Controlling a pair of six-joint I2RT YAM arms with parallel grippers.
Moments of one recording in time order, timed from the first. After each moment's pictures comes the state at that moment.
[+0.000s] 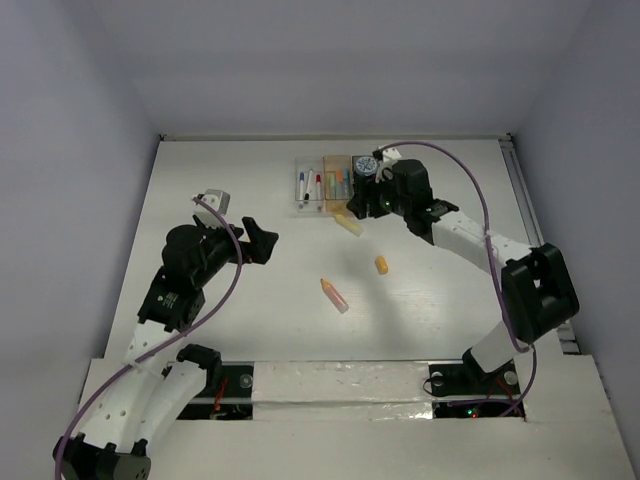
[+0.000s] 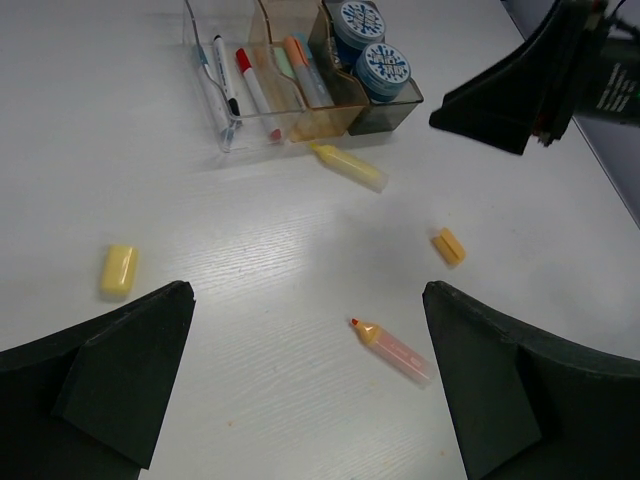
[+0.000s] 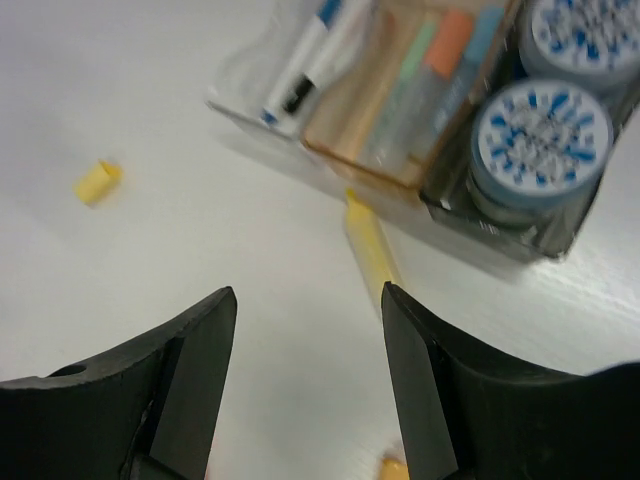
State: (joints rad) left arm -0.30 0.67 0.67 -0.25 0.21 -0.34; right arm 0.48 1.60 1.13 0.05 -0.18 0.26
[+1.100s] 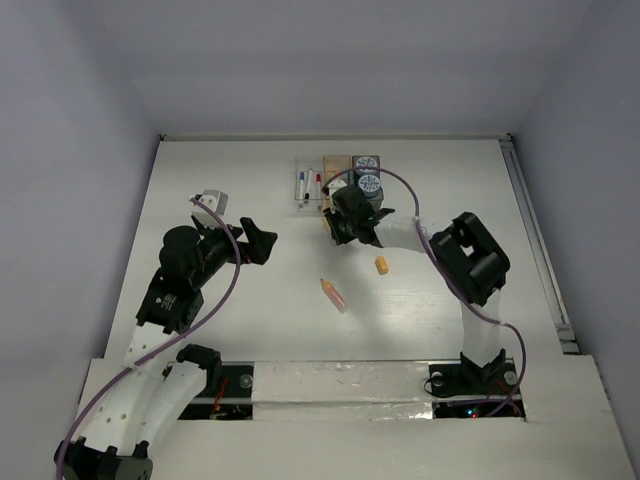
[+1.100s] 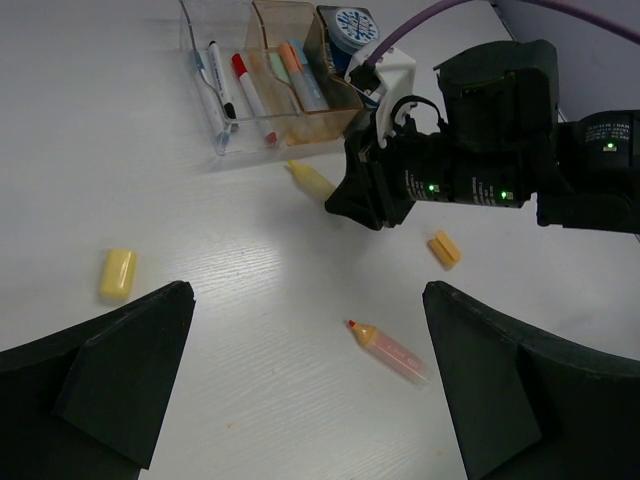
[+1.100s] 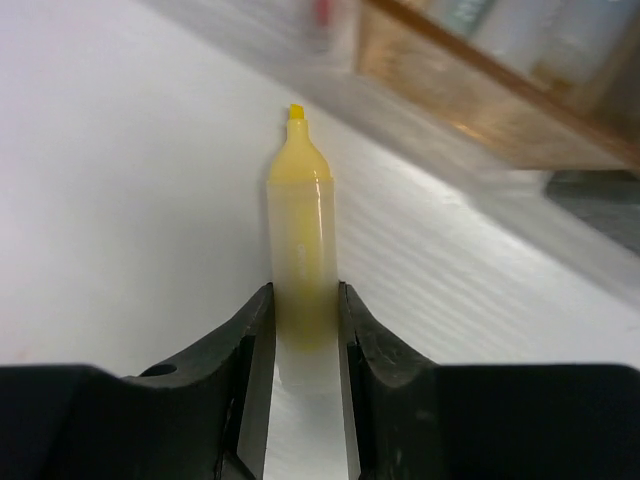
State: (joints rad) left arm -0.28 0.65 0.67 -0.25 0.23 -0.34; right arm 0.66 2.01 1.30 -0.09 0.05 0.10
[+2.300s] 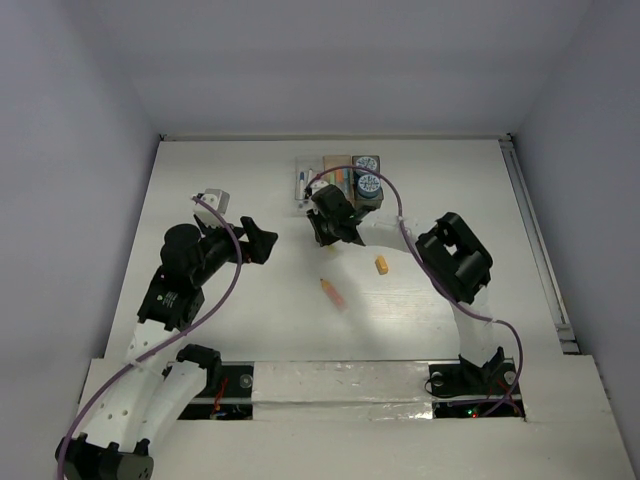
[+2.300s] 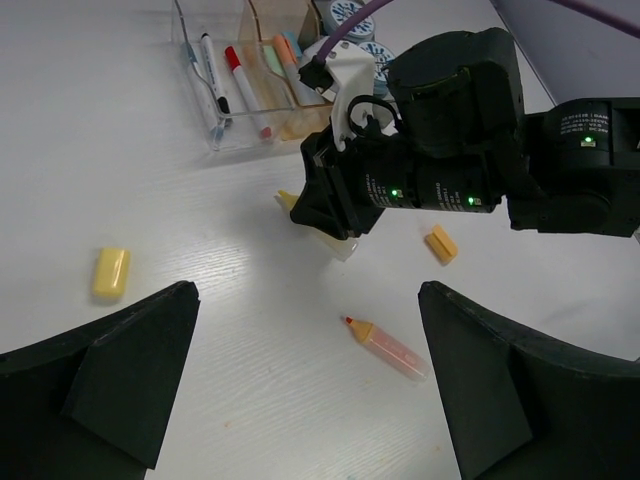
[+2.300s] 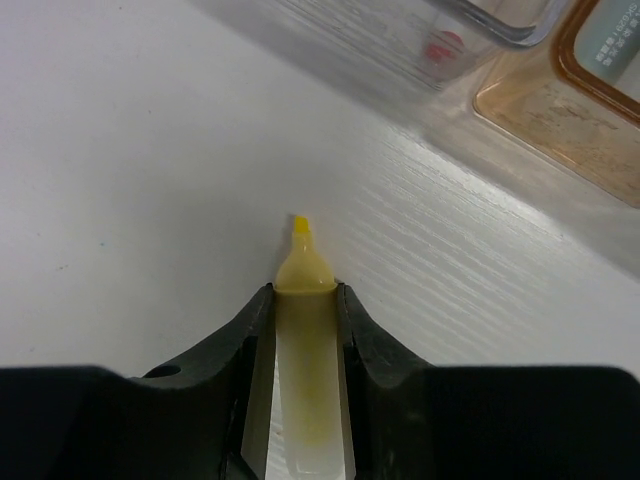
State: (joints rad) left arm -0.27 0.67 0.67 -0.24 0.25 -0.34; right arm 0.75 2.10 1.45 -0.19 0.12 0.20
